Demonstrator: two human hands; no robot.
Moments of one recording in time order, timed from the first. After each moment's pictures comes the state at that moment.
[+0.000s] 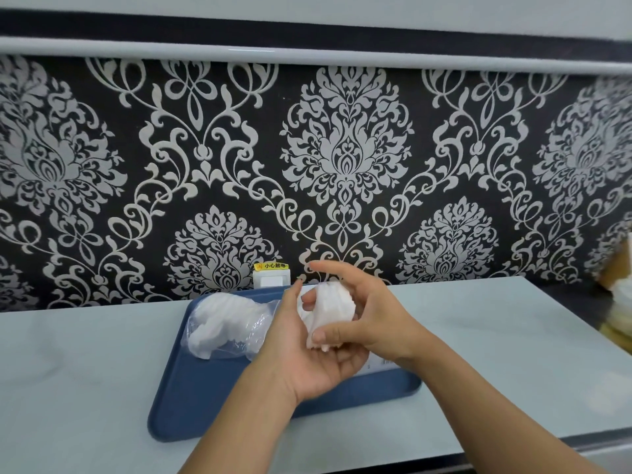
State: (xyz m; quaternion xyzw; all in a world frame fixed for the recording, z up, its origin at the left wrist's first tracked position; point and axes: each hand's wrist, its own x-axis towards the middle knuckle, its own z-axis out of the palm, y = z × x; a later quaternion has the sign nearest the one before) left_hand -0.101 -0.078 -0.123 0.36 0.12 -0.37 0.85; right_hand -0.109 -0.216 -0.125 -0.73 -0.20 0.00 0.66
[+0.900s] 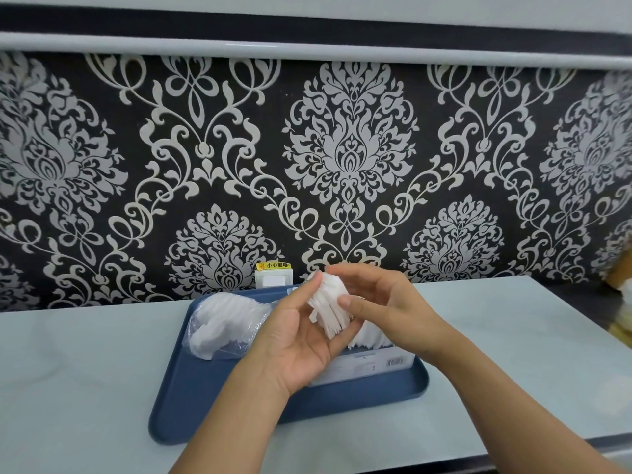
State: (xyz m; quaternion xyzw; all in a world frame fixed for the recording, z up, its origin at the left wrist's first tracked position) left_hand -0.089 -0.067 -0.125 0.29 0.05 -0.34 0.89; right_hand -0.100 -0.235 -0.130 -0.73 -0.20 -0.05 0.65
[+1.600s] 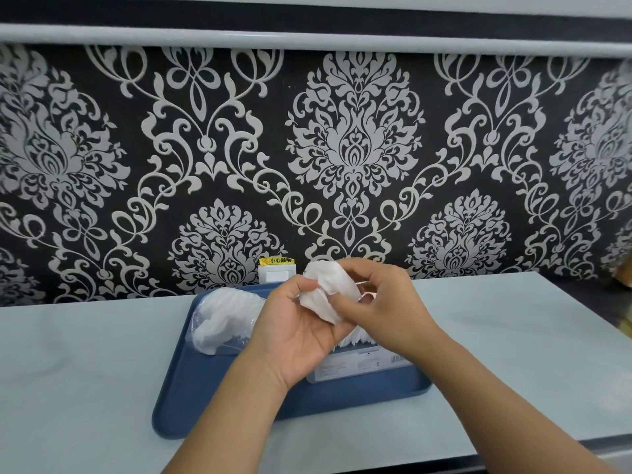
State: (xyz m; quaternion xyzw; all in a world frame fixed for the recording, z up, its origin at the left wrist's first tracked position) left_hand -0.084 -0.063 -0.124 0.25 -0.01 -0.35 0.90; right_hand -0.104 -0.212 -0.123 -0.83 -0.17 -0.18 0.49
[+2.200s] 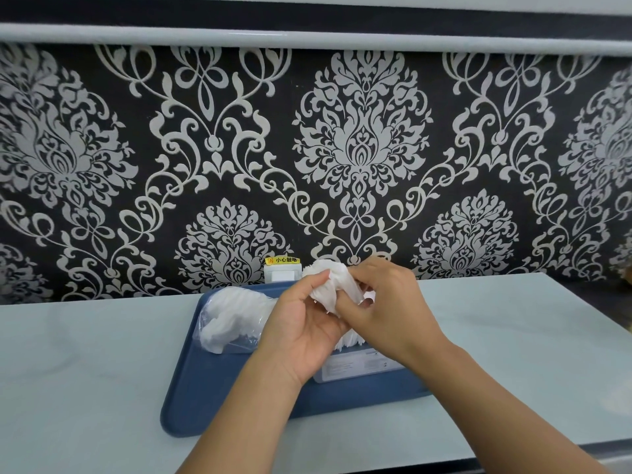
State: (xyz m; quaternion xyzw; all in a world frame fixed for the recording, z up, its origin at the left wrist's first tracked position) left_hand -0.088 -0.067 -0.122 0.30 0.01 -0.26 0.92; right_hand -0.099 -0.204 -0.129 -0.90 -0.12 -0.29 0.29
